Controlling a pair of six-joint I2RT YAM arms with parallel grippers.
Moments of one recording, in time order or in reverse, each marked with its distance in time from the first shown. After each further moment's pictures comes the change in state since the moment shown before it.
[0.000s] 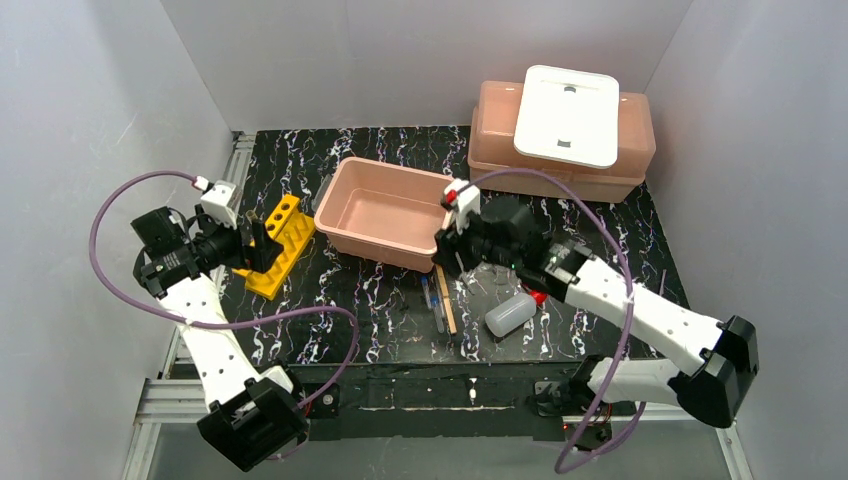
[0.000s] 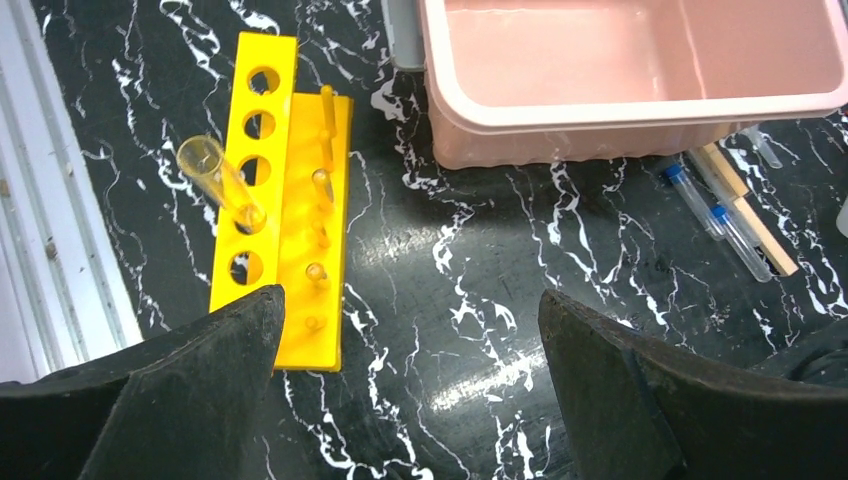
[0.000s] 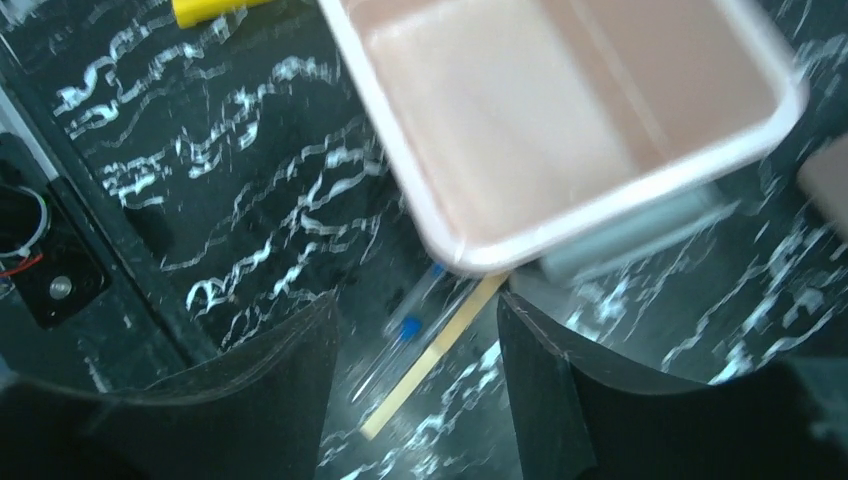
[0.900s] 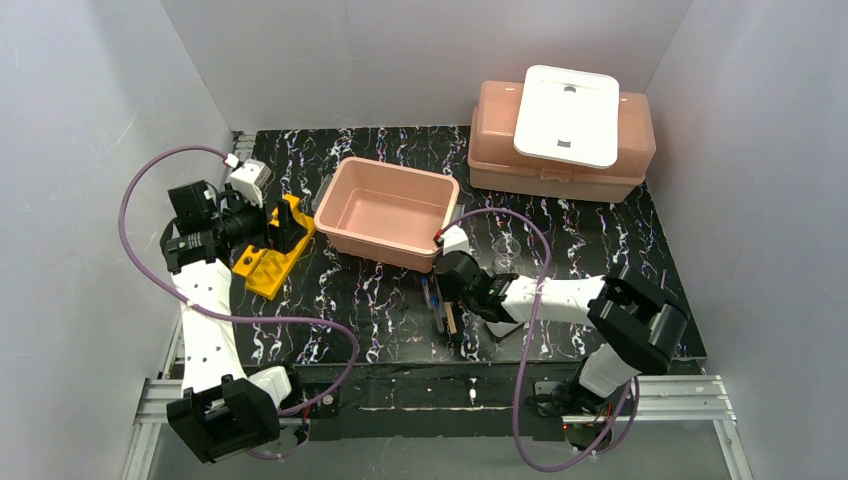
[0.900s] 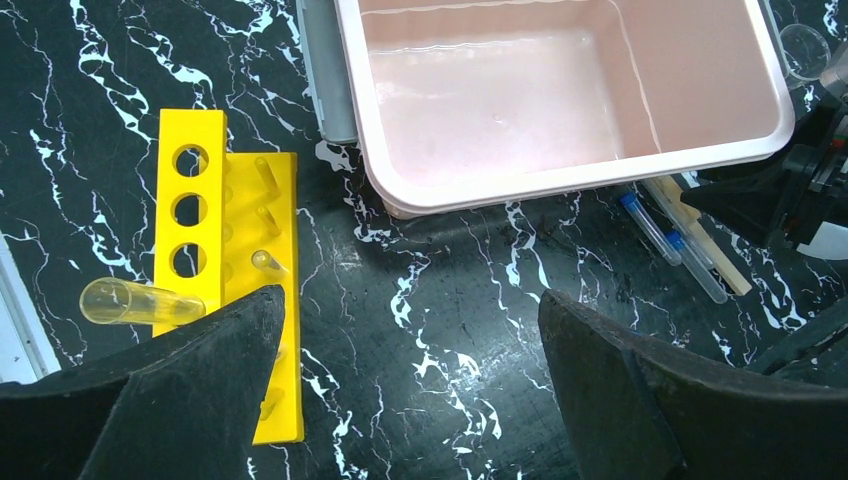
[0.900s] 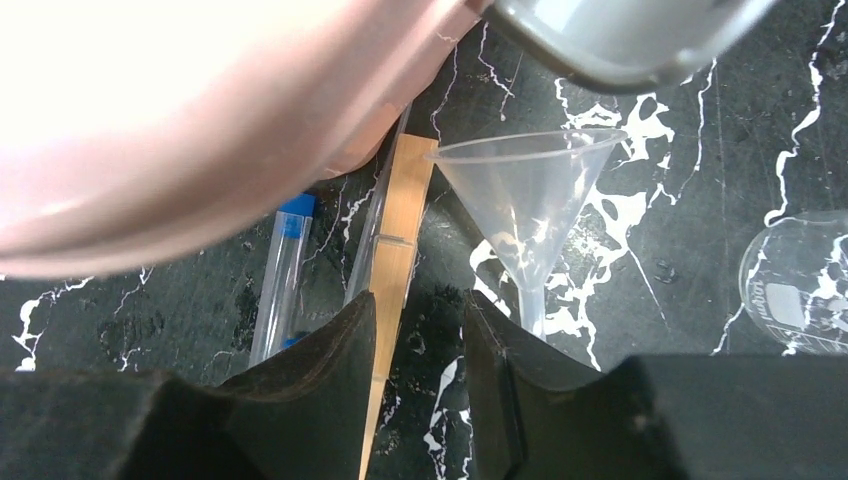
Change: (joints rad) left arm -0.282 0.076 0.025 0.175 -0.114 -0.228; right arm 0.150 0.318 -0.392 0.403 0.540 0.385
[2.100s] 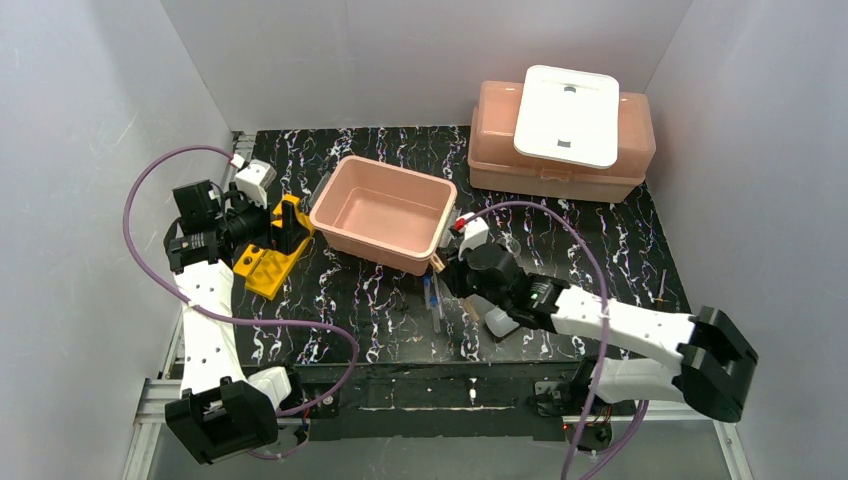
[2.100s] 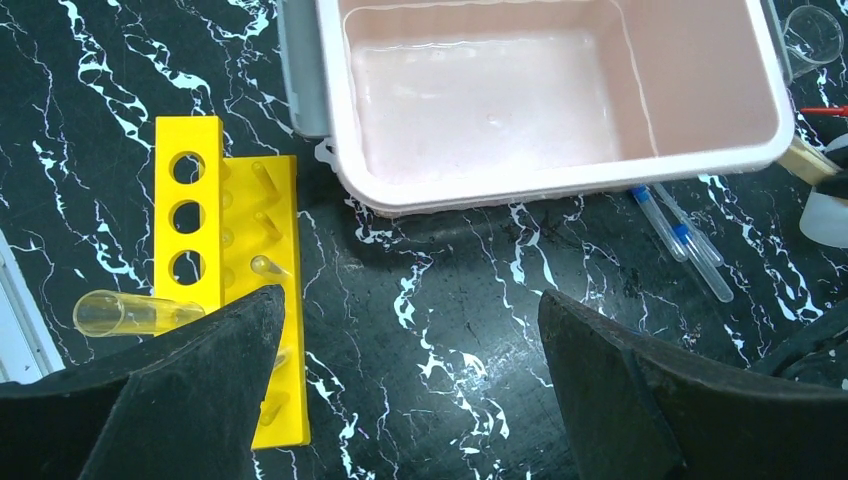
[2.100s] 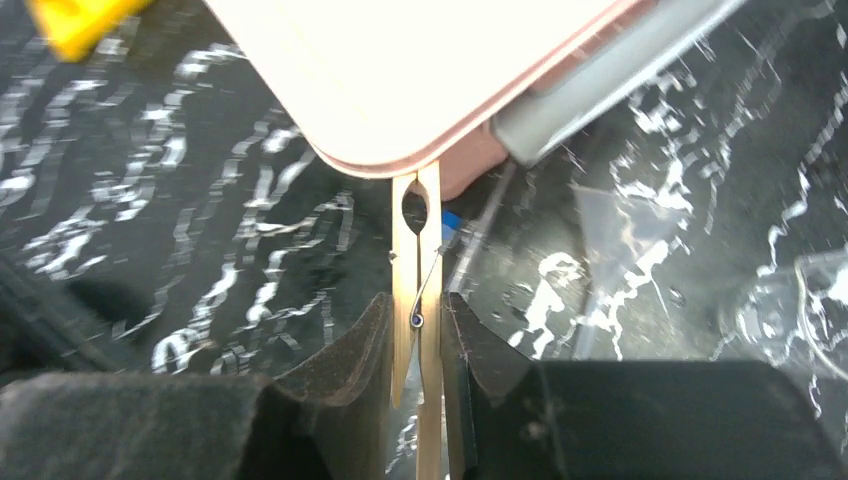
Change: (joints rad) left arm -0.027 -0.006 -0.008 0.006 -0.023 0.021; right arm 0.006 -0.328 -0.037 -0.072 -0.134 -0.009
